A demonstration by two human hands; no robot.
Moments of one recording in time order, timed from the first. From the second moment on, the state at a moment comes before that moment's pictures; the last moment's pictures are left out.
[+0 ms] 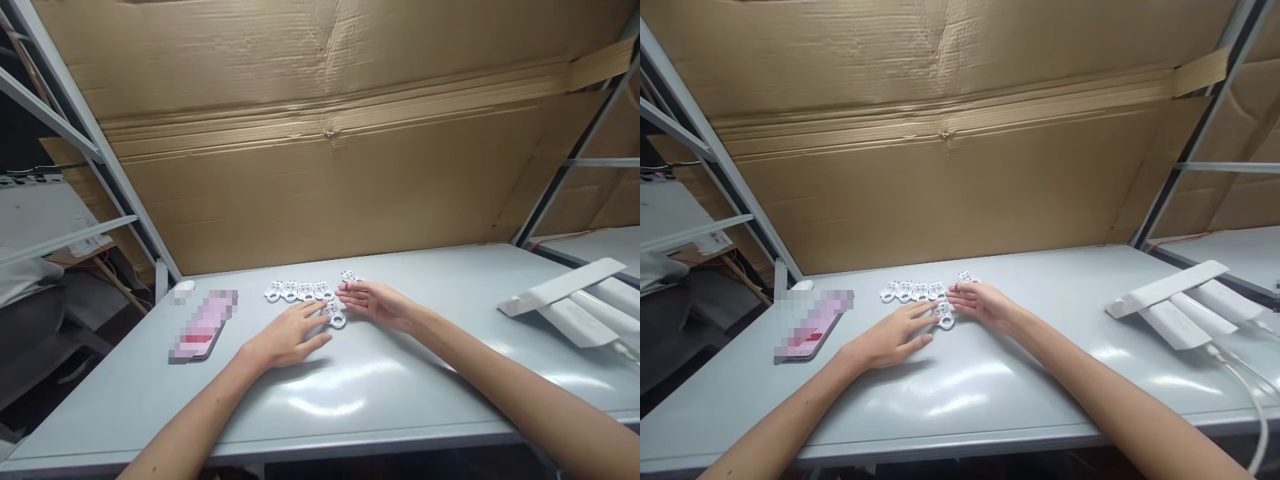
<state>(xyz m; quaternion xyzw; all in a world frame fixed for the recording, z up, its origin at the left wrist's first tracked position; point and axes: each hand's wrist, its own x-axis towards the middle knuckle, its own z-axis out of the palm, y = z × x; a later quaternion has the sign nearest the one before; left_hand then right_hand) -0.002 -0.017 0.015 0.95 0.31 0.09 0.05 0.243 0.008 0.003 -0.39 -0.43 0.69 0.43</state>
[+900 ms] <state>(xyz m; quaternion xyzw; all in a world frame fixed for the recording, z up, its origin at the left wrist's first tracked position) -0.003 -0.018 0.016 0.95 0.31 0.09 0.06 0.286 0.019 0.016 -0.49 -0.80 0.14 0.32</state>
